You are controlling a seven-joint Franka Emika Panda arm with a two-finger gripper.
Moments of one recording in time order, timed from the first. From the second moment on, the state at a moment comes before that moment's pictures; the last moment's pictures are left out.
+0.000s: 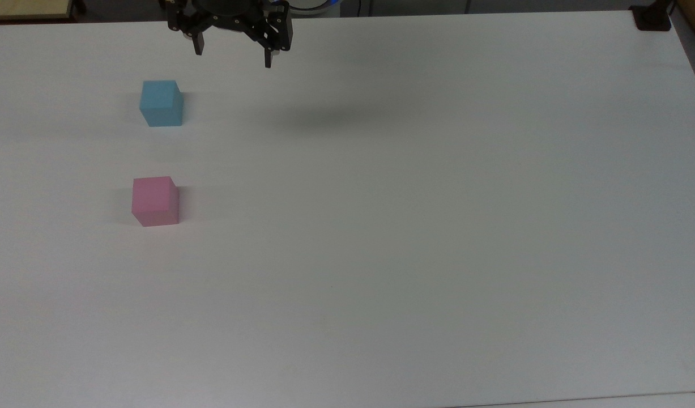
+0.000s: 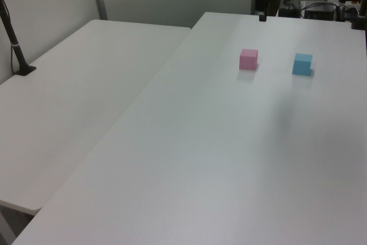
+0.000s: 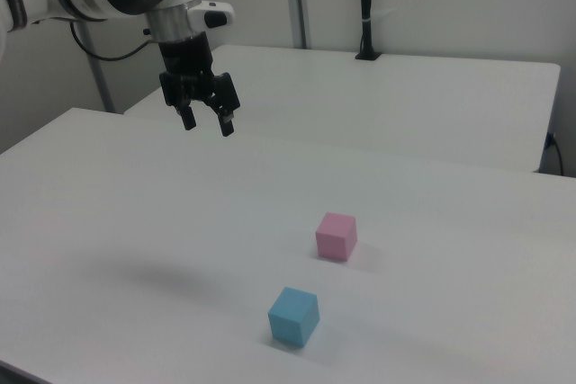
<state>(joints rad) 0.02 0.11 -0.05 -1.54 -0.12 1.62 0.08</state>
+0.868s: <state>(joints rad) 0.02 0.13 -0.05 -1.55 -0.12 1.67 0.08</state>
